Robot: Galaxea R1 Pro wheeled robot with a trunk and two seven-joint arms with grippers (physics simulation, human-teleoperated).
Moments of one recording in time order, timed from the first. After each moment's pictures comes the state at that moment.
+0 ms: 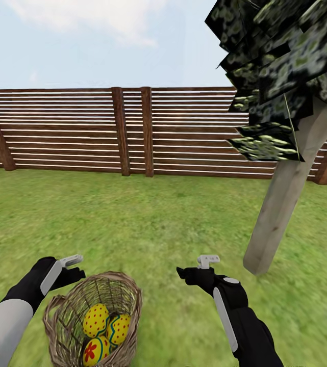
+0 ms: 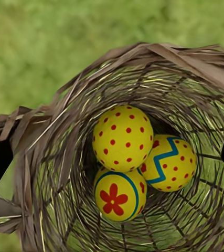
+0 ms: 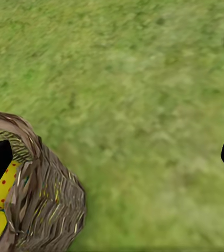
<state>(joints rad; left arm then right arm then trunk) -0.74 0.25 0.02 -0.62 0.40 0.82 0.15 -0.35 0.17 0.04 -1.34 -0.02 0.69 0.16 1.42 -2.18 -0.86</state>
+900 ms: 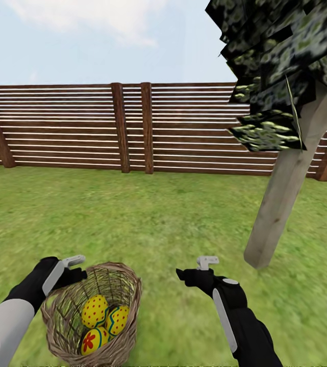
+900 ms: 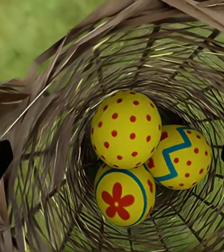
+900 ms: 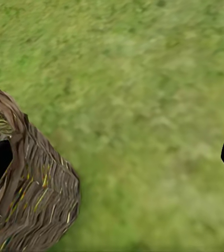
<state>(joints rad) -0.75 0.24 -0.02 -0.62 0.40 0.82 0.13 -0.35 0.17 0.04 -1.32 -0.02 0.68 0.16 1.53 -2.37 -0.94</state>
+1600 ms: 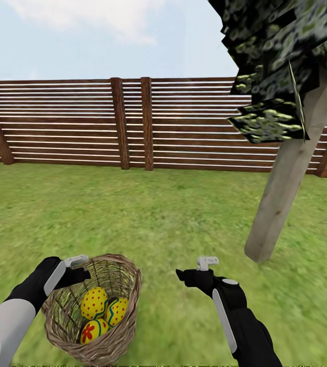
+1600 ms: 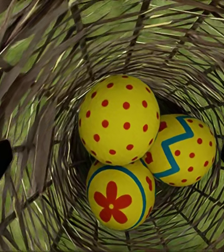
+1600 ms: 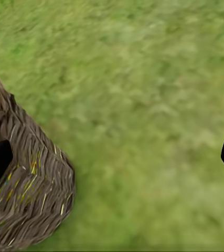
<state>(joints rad) -0.75 0.24 -0.05 -0.62 0.40 0.82 0.09 -0.35 0.17 0.04 -1.31 -0.02 0.68 0.16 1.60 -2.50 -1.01</state>
